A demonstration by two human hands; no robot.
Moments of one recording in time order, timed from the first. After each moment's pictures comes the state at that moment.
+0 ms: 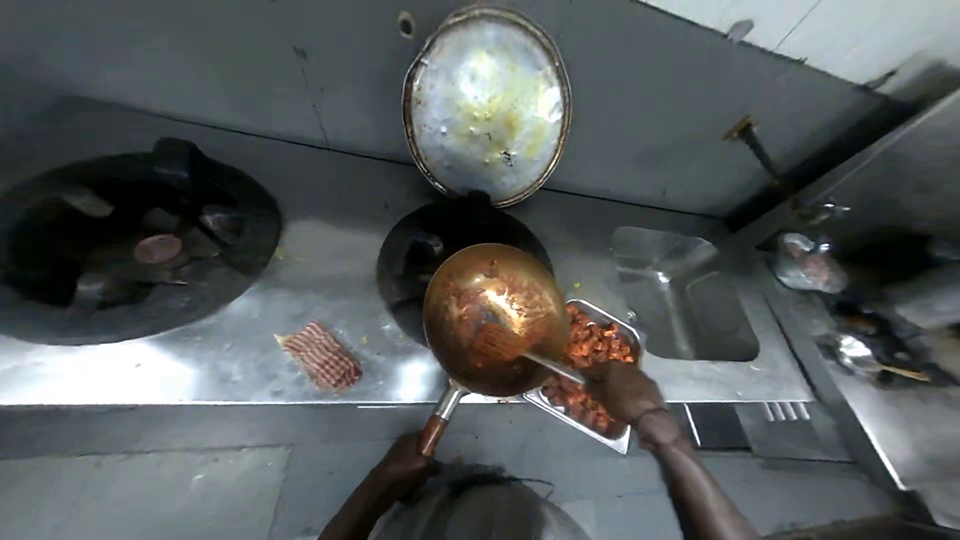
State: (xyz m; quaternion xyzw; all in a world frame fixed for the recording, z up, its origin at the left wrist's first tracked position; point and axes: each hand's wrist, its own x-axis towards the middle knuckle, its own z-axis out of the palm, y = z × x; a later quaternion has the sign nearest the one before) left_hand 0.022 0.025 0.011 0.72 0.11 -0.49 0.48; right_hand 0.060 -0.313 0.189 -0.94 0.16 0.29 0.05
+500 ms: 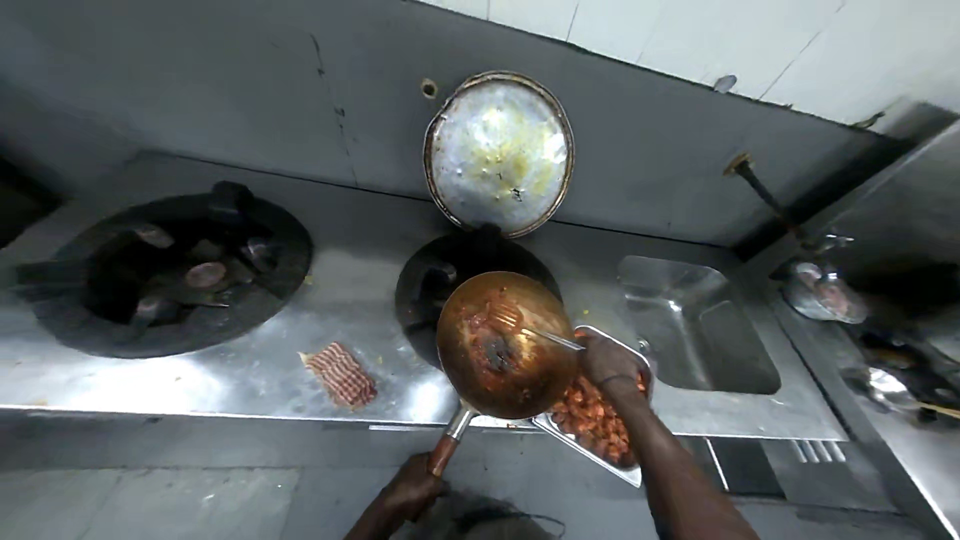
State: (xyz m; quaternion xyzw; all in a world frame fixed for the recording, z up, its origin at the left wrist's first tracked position) left_hand 0.018 0.025 0.008 0.71 0.13 -0.48 0.49; right_hand 0.135 -0.310 0.150 -0.97 0.19 0.17 -0.01
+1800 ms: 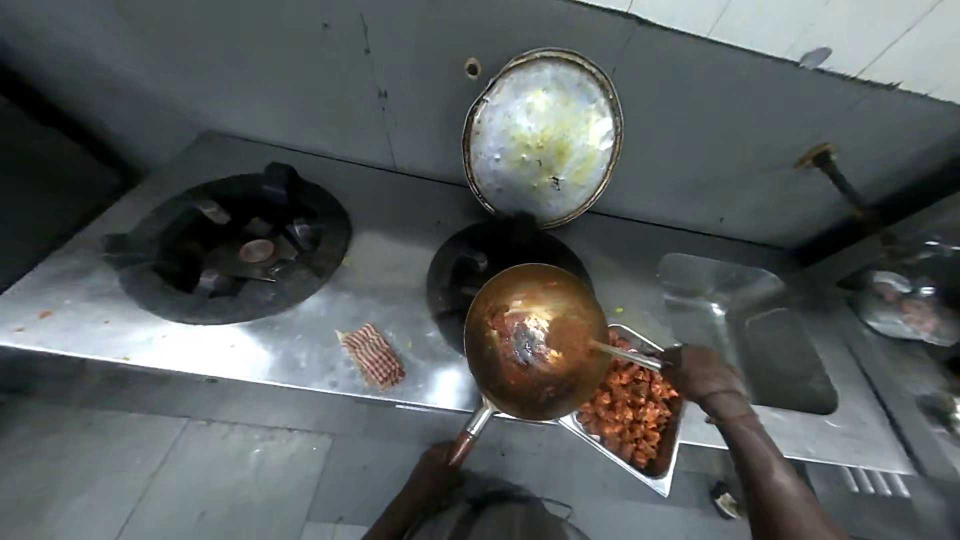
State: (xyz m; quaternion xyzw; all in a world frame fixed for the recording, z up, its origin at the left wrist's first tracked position) left_hand 0.006 0.030 -0.027 0.81 0.05 -0.42 0.40; right_hand 0.126 -0.396 0.169 -0.96 0.15 0.22 -0.04
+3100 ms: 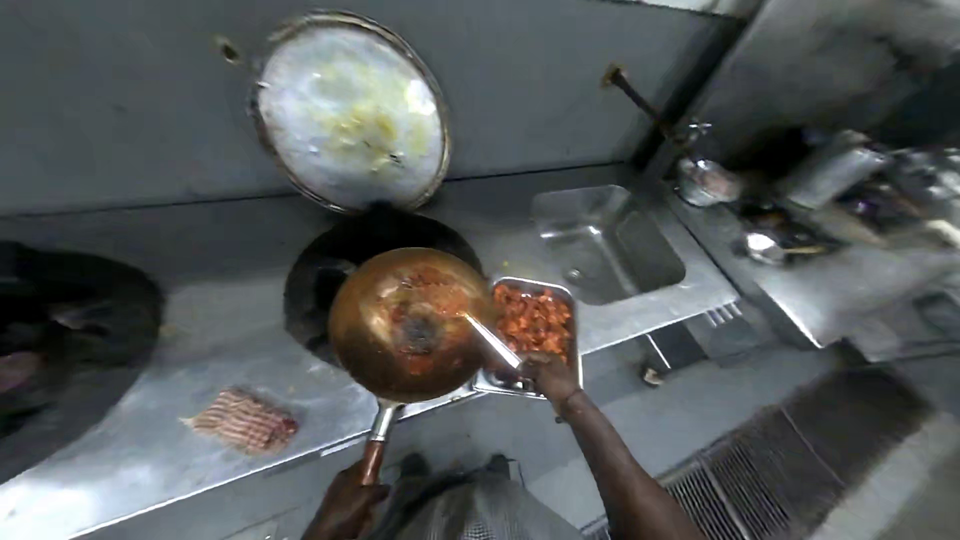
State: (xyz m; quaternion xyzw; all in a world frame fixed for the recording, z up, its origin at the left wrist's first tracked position) left_hand 0.011 0.021 0.008 0.78 0.14 -0.44 0.42; right_hand 0.003 -0.366 0.075 -0.73 0.32 0.10 0.60
